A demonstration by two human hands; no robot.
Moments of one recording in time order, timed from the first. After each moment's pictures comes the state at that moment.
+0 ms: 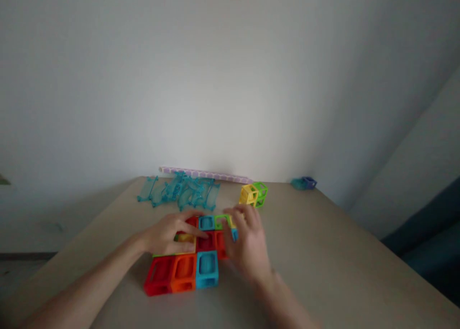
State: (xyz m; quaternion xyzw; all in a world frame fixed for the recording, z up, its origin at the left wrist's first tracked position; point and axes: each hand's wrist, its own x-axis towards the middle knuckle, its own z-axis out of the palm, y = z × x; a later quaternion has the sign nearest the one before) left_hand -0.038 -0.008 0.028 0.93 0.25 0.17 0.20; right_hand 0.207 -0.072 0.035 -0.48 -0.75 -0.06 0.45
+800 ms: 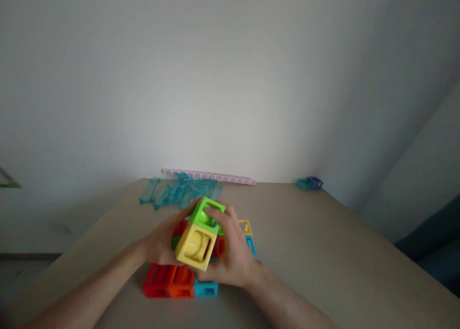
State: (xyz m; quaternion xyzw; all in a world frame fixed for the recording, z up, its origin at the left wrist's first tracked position) left_hand -0.032 -0.016 0.020 0.86 0.23 0.33 0.32; right_hand 0.184 -0.064 0.031 -0.27 -0.80 0.09 0.52
